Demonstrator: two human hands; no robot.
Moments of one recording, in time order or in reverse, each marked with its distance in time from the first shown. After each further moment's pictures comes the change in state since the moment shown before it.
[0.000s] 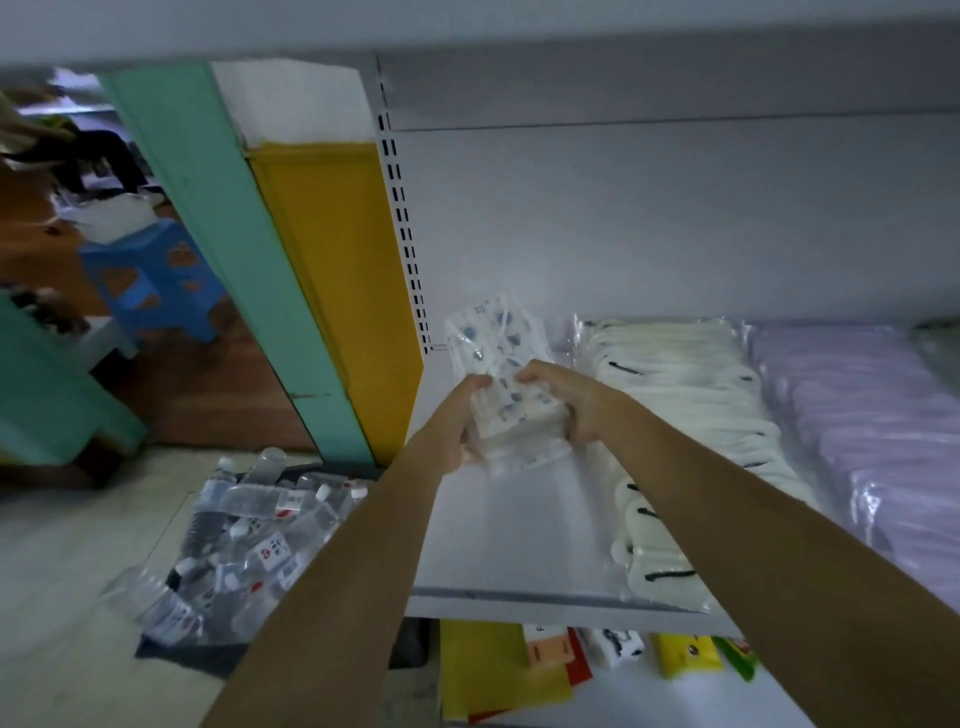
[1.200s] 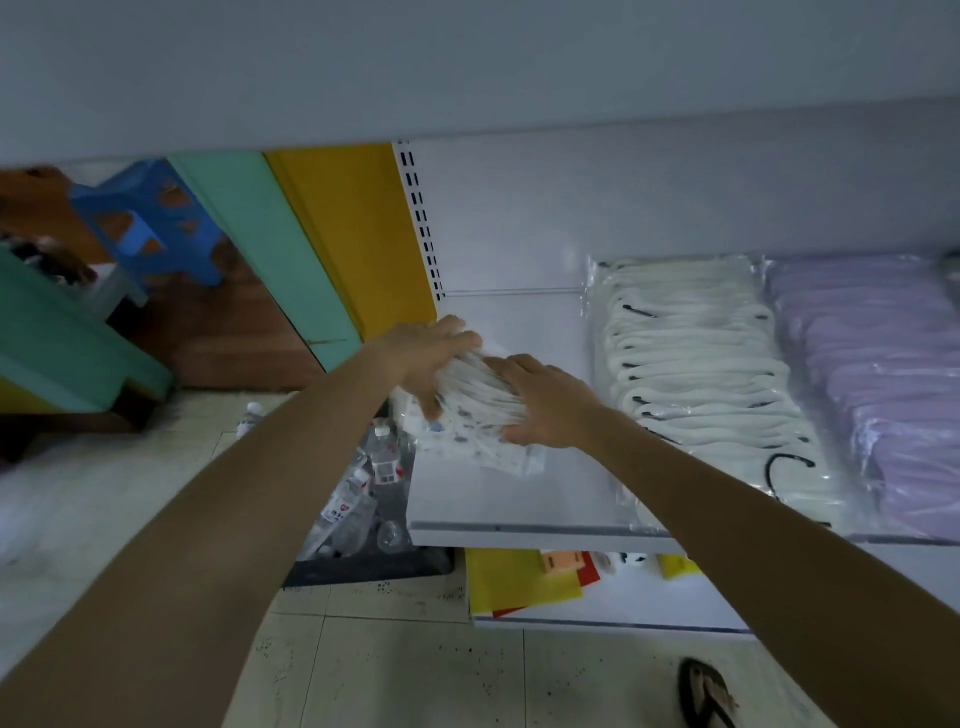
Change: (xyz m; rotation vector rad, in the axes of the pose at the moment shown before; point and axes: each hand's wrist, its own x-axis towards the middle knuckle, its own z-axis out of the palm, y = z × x) left_hand -0.009 0.061 -0.063 2.063 -0.266 0.387; right_hand -0.052 0.038 0.050 -1.370 0.120 -0.595
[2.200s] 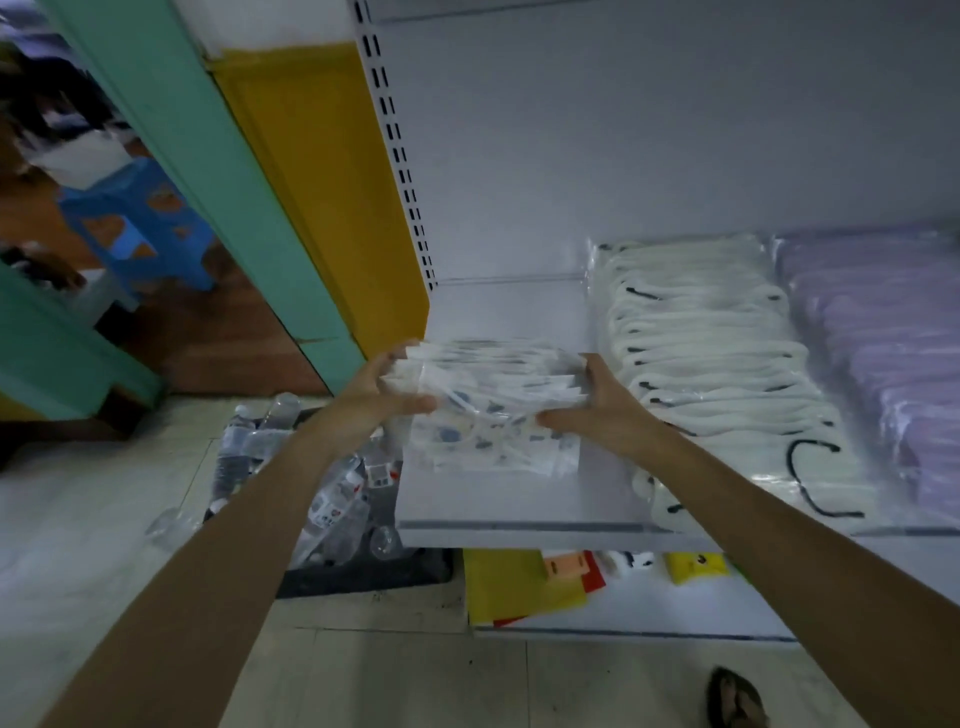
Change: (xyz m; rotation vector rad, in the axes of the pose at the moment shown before) left_hand -0.025 0.002 0.093 -1.657 0.336 -0.152; right_hand -0.021 0.053 0.036 1.072 0.179 0.234
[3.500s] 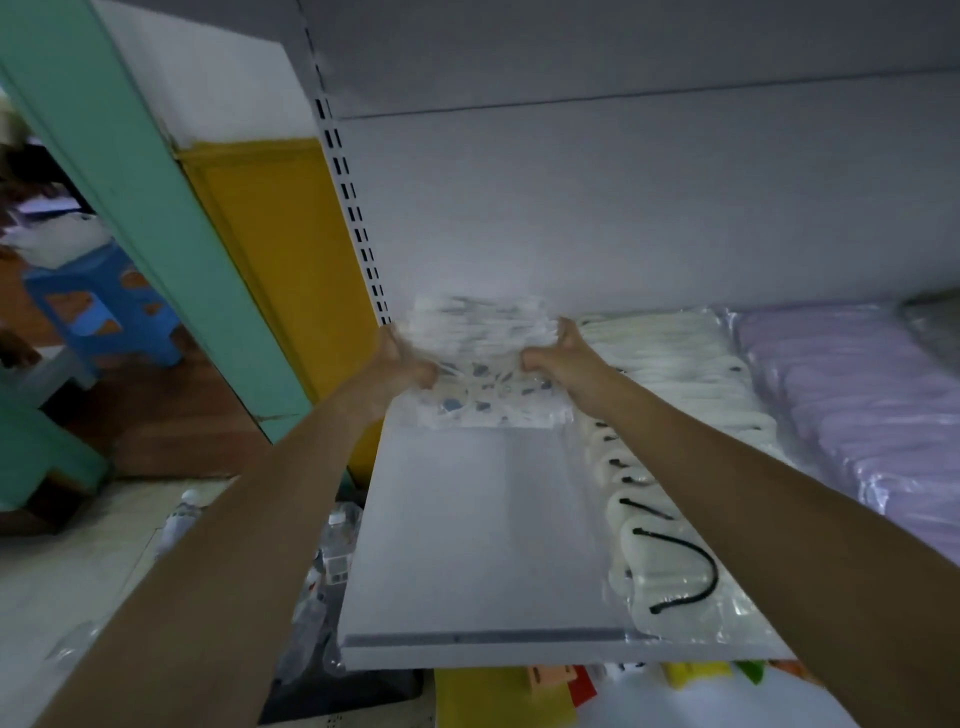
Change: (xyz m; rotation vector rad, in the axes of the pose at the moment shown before) left_hand 0.116 0.056 0.028 0.024 0.143 0.098; right_hand 0.095 -0.053 -0.039 0.125 0.174 -0.009
